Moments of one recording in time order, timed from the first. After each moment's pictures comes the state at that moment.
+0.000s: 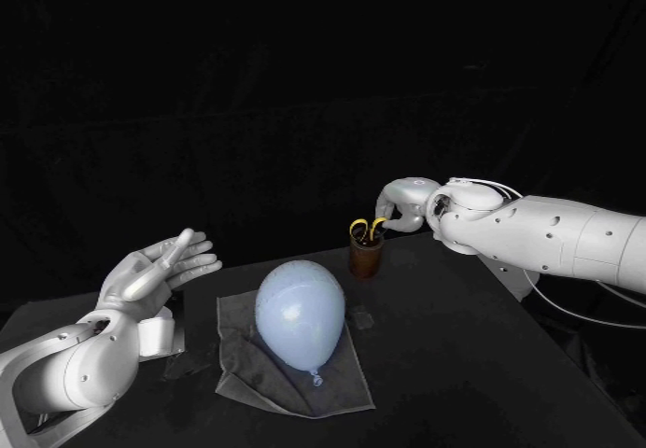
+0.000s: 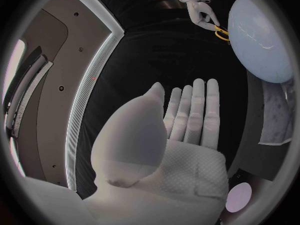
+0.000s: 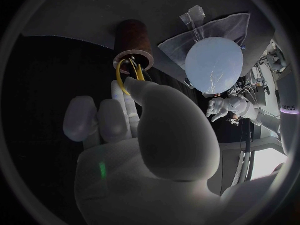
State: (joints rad) left arm 1.15 -0.89 -0.03 1.58 0.19 -0.30 0.54; left_hand 1.51 -0.05 0.13 0.29 0.05 0.89 0.21 0.28 0.25 1.08 0.16 0.12 0.07 1.02 0.11 0.34 0.32 0.17 0.93 0.23 0.35 0.14; right arm 1.43 -0.88 -0.17 1.20 -1.55 -0.23 -0.02; right_hand 1.47 -0.17 0.59 0.15 0.05 1.01 0.13 0.29 0.22 1.19 0.08 0.07 0.07 1.46 0.01 1.21 0.99 0.10 1.28 0.11 1.30 1.19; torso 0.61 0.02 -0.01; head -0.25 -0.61
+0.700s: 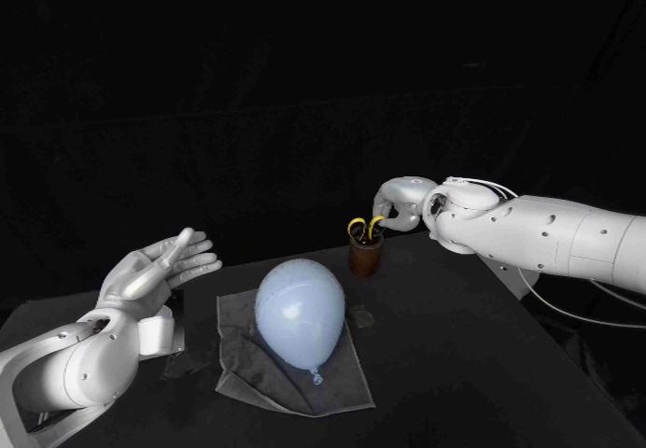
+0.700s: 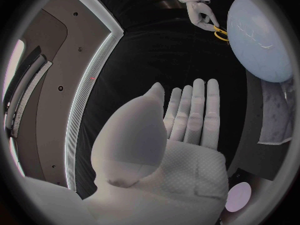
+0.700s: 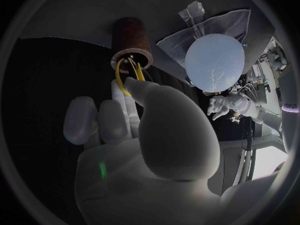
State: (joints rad) left arm 1.15 -0.89 -0.03 1.58 0.19 -0.30 0.53; left_hand 1.50 -0.05 0.13 0.29 0.05 0.88 0.21 0.28 0.25 1.08 0.16 0.11 0.07 1.02 0.11 0.34 0.32 0.17 0.93 0.23 0.35 0.14; right arm 1.42 -0.87 -0.17 1.20 -1.53 -0.25 -0.04; right_hand 1.44 -0.13 0.62 0.12 0.07 1.03 0.12 0.36 0.28 1.23 0.09 0.07 0.08 1.46 0.00 1.24 1.00 0.10 1.30 0.10 1.32 1.23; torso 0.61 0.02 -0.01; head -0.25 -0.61
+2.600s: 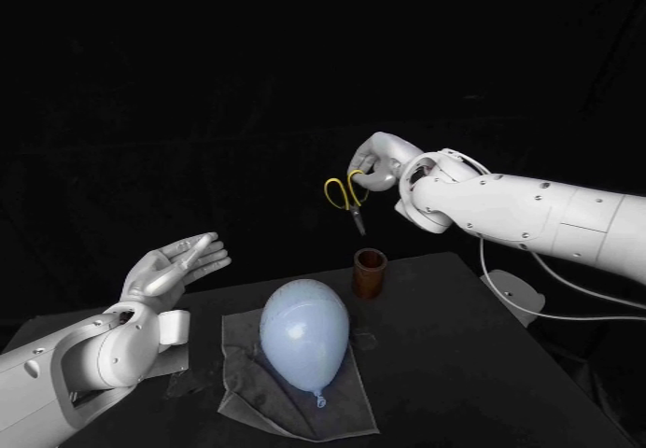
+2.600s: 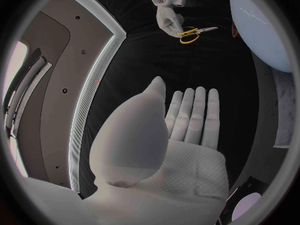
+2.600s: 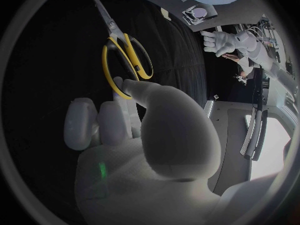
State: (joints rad) left arm 1.18 -0.74 -0.03 1.34 0.16 -0.22 0.54; left_hand 1.56 -0.12 0.10 0.28 0.05 0.82 0.20 0.21 0.23 1.00 0.19 0.06 0.06 0.89 0.17 0.19 0.31 0.17 0.77 0.29 0.23 0.07; right arm 1.56 -0.75 -0.15 1.22 -1.16 -0.47 -0.14; right_hand 1.39 -0.14 0.69 0.08 0.12 1.02 0.11 0.43 0.36 1.28 0.07 0.08 0.10 1.47 -0.01 1.26 1.04 0.09 1.33 0.09 1.34 1.27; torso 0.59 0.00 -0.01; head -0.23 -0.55
